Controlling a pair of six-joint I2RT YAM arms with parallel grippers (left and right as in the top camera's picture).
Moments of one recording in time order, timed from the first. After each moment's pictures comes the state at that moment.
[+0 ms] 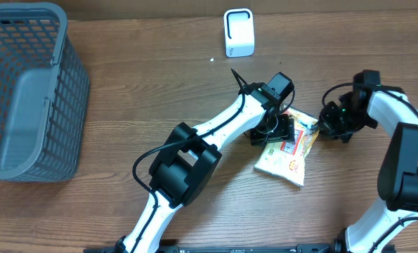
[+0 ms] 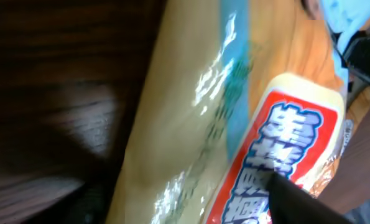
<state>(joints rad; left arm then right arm) -0.75 2.31 1.81 -0.87 0.41 -0.74 -0.15 1.95 1.20 -0.81 -0.43 0.49</state>
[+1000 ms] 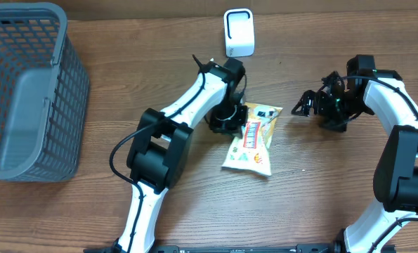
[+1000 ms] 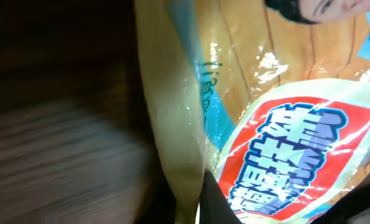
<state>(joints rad) -0.51 2.30 1.80 -1.17 0.42 -0.35 -0.10 1.94 1.35 -0.94 -0.54 0.09</state>
